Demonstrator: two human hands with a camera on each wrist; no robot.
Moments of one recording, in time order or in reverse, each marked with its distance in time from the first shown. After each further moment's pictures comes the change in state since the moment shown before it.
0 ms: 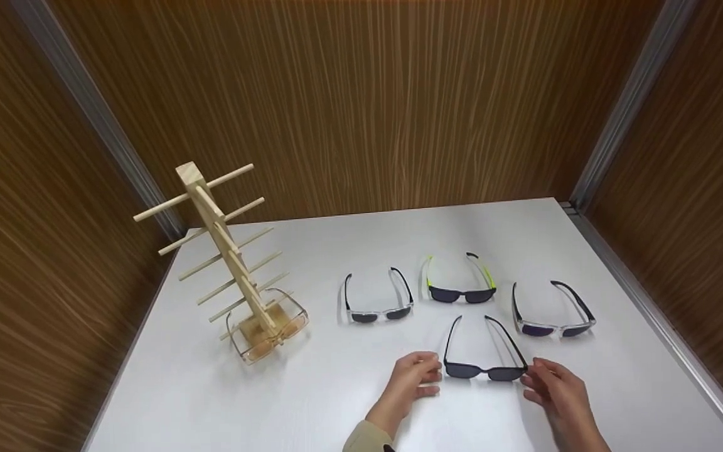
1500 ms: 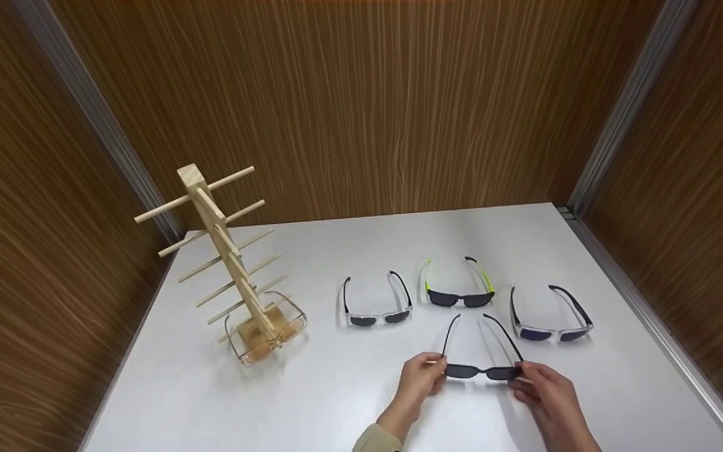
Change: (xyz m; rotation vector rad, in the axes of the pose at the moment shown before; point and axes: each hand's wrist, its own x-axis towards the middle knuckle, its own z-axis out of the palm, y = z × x) left_hand 0.000 -0.002 0.022 0.160 0.080 0.153; right_hand -0.010 -0.004 0.010 0.006 -0.094 -0.085
